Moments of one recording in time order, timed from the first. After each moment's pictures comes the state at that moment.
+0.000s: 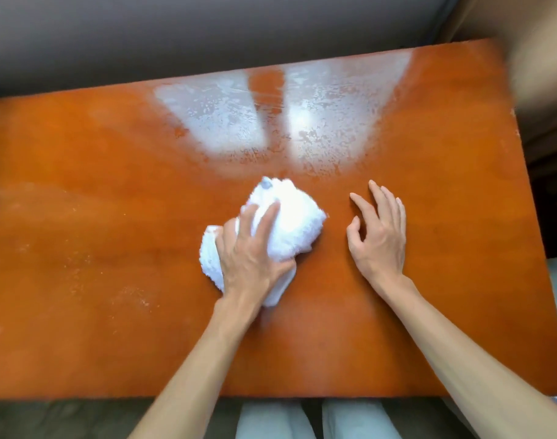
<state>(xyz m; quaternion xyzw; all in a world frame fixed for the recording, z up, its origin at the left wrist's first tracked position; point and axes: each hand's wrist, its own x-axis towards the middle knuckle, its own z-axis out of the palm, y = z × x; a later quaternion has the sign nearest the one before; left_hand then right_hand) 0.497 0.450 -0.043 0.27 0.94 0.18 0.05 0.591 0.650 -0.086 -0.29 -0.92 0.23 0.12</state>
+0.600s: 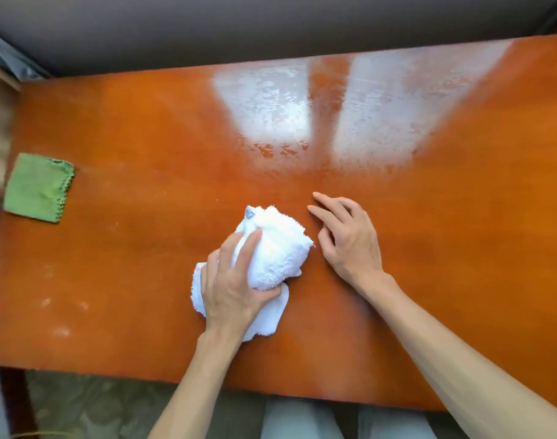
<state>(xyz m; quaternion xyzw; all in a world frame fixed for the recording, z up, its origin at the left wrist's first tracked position) 0.457 0.262 -0.046 0.22 0.96 0.18 0.03 0.490 0.483 -0.091 -0.09 -0.95 0.27 0.10</state>
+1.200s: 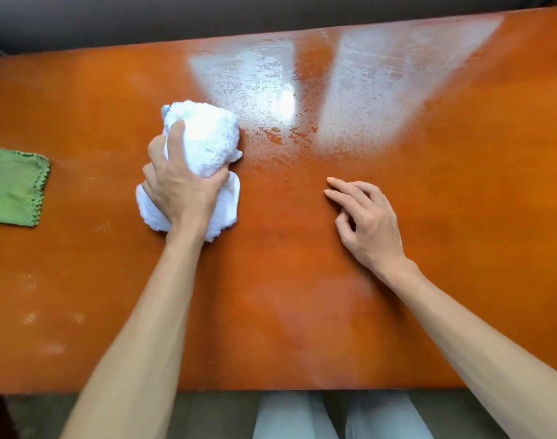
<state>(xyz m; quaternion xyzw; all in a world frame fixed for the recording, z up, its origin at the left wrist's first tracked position) 0.292 0.262 -0.054 0.05 0.98 0.18 -0.03 0.485 0.480 -0.094 -0.11 -0.96 0.23 0.14</state>
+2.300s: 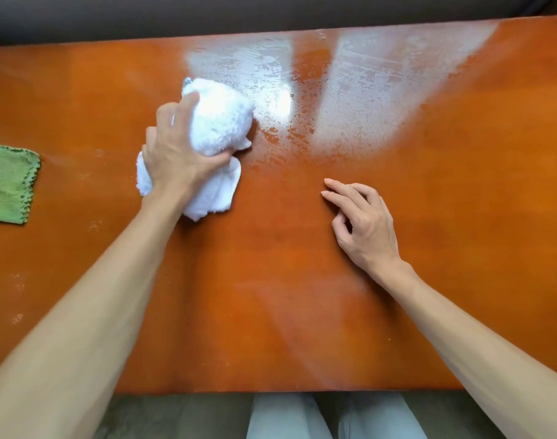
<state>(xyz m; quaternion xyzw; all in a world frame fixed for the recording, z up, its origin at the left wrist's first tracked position) 0.249 0.269 -0.047 0.18 0.97 0.17 0.01 0.486 0.479 -0.093 -0.12 -0.96 0.23 0.13</state>
